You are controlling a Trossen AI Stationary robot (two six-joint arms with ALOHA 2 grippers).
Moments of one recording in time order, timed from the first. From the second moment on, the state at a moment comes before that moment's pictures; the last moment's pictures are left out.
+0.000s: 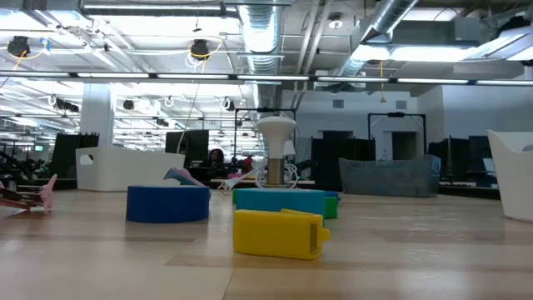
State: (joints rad) left arm -0.46 0.89 1.08 -0.83 -0.38 -0.48; right arm 0.42 1.60 1.51 -0.74 0.30 0.66
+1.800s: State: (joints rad) left arm -0.46 0.86 1.07 -0.73 -0.38 -0.42; right arm 0.39 1.97 1.64 -0.71 0.11 0.47
